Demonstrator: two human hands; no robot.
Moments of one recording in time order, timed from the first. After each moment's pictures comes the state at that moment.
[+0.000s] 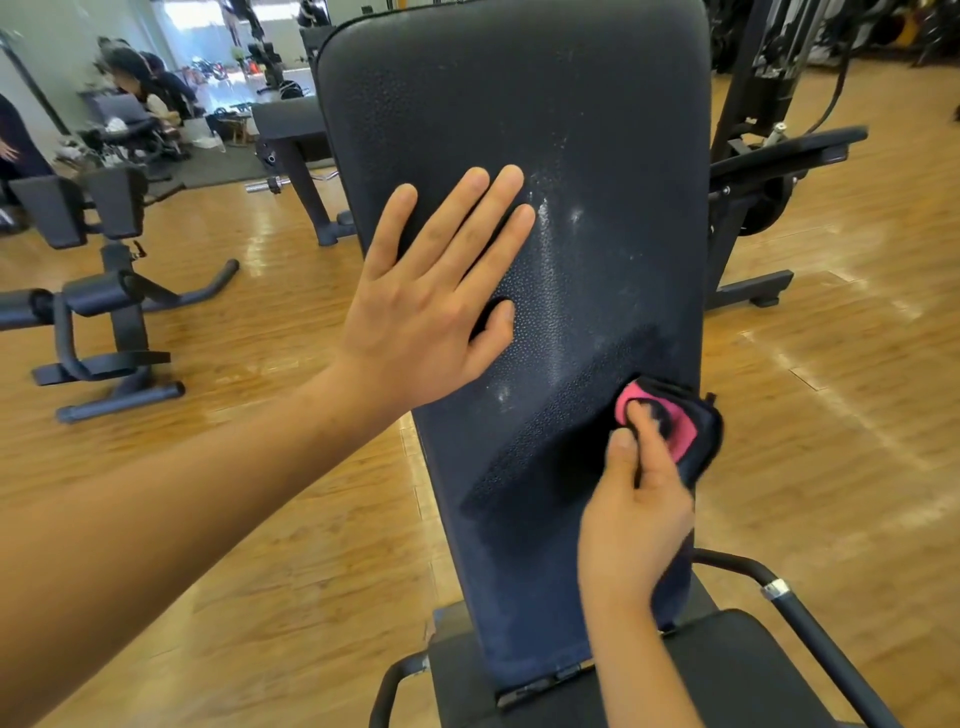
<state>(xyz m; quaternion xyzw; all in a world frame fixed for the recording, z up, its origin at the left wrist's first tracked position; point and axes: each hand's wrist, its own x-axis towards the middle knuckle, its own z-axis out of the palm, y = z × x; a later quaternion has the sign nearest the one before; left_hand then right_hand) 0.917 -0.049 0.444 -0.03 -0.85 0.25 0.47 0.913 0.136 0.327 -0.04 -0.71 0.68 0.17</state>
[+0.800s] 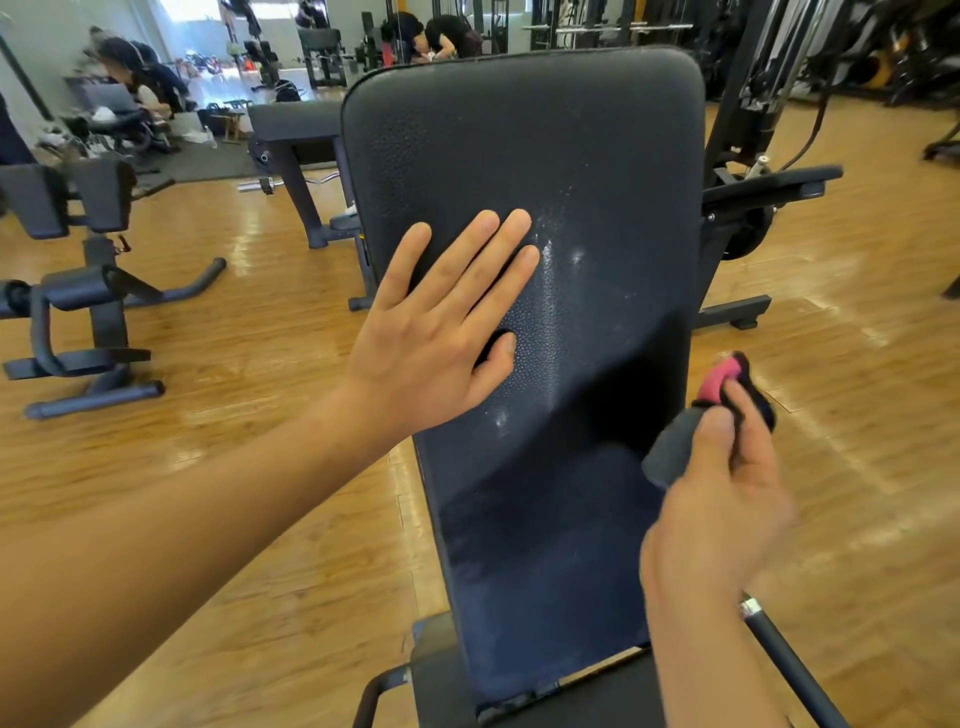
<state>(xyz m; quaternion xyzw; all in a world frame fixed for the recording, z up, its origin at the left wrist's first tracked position) 0.918 -0.048 0.445 -0.03 -0.85 0.25 0.46 0.895 0.167 0.396 -0.06 -0.59 0.78 0.20</state>
